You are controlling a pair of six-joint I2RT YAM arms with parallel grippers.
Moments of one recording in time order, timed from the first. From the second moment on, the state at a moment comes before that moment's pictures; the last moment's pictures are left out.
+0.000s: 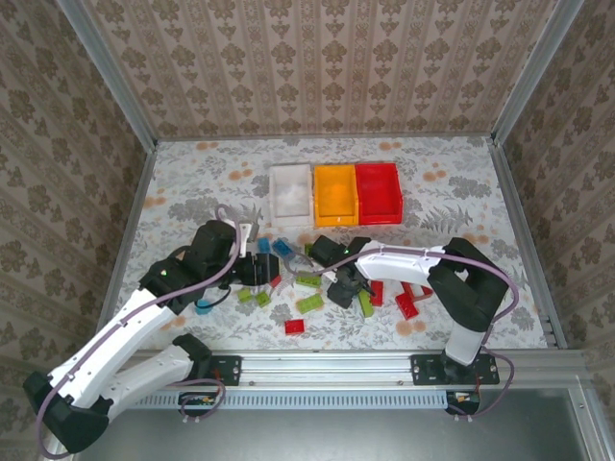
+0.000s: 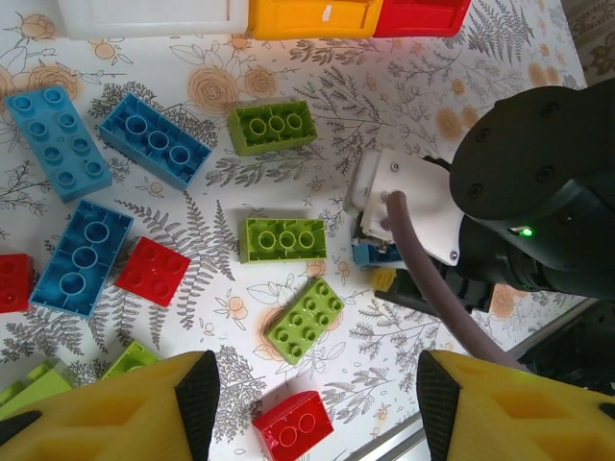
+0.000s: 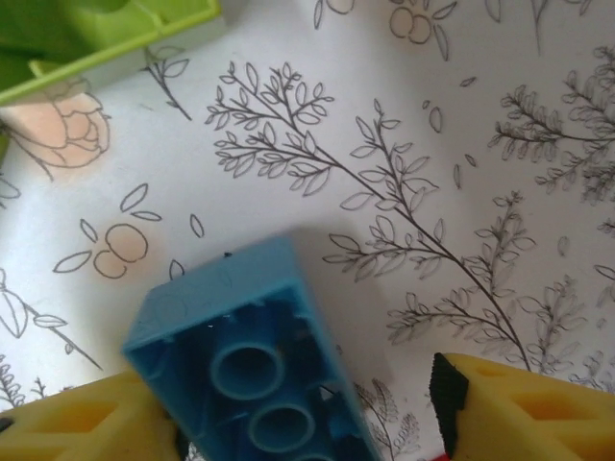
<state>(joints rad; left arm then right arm) -0.71 0.84 0.85 -0.78 0.19 -0.56 0.87 1.77 1.06 -0.76 0.16 -0.07</state>
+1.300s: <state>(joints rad) -0.90 1.61 1.22 -0.39 0.24 -0.42 0.29 1.87 1.39 -0.61 0.09 0.43</state>
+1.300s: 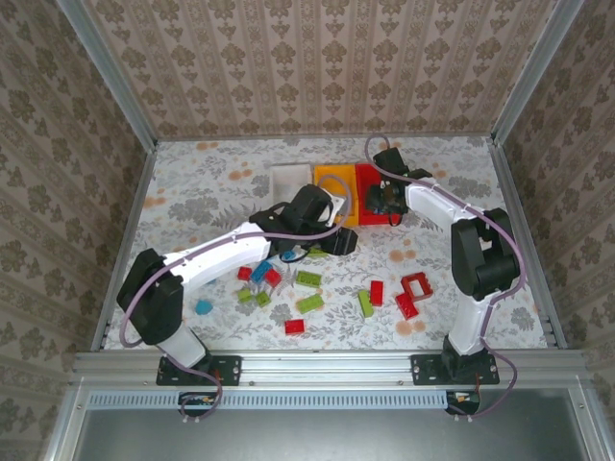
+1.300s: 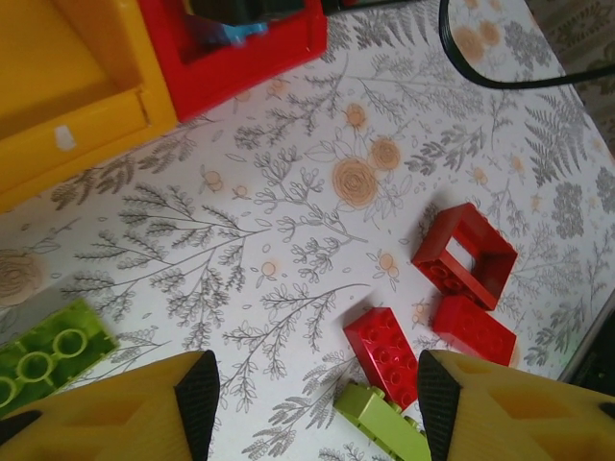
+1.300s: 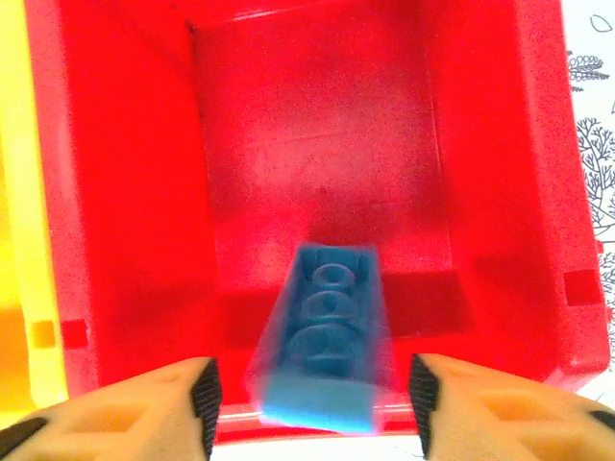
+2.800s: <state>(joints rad) -0.66 1.53 0.92 -0.79 0.08 -1.24 0.67 1.32 0.81 -0.27 -0.38 0.36</state>
